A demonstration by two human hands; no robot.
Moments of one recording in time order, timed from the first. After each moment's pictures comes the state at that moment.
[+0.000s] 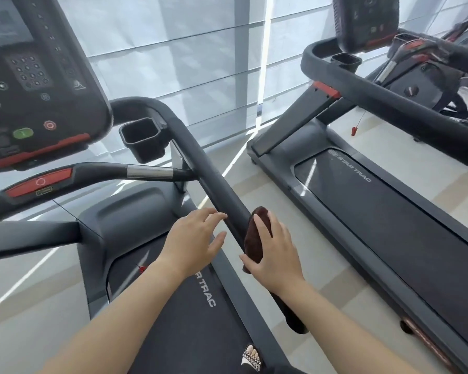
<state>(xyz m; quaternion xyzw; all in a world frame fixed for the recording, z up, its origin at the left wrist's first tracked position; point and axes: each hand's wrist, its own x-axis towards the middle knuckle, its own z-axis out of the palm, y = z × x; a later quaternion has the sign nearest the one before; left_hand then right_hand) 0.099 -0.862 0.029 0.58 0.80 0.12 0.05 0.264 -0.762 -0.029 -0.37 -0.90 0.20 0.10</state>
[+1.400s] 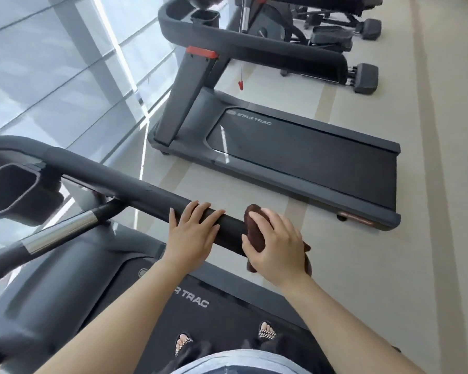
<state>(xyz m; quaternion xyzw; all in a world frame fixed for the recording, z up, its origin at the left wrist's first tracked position) 0.063 -0.785 -0.041 0.76 0.63 0.09 0.08 0.254 -0.805 -0.029 -0.63 -0.74 0.10 0.24</state>
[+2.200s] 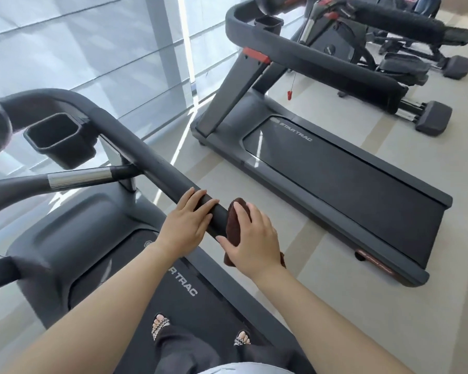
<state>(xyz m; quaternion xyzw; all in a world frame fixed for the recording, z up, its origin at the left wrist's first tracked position) 0.095 -0.803 -0.045 0.67 0.72 0.13 0.13 0.273 -0.783 -0.032 -0.50 -0.83 0.17 0.14</state>
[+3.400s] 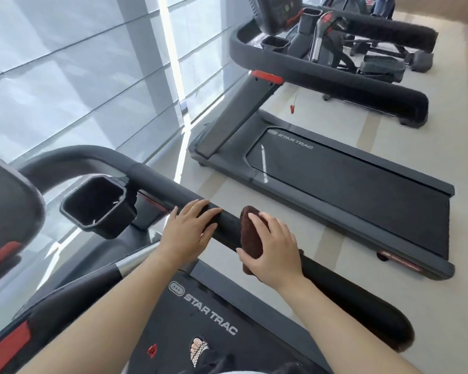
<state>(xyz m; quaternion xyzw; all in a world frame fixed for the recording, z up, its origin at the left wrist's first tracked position) -0.128 -0.726 -0.025 0.74 0.66 0.07 0.08 0.085 -0.732 -0.029 -0.55 -0.80 0.15 0.18</state>
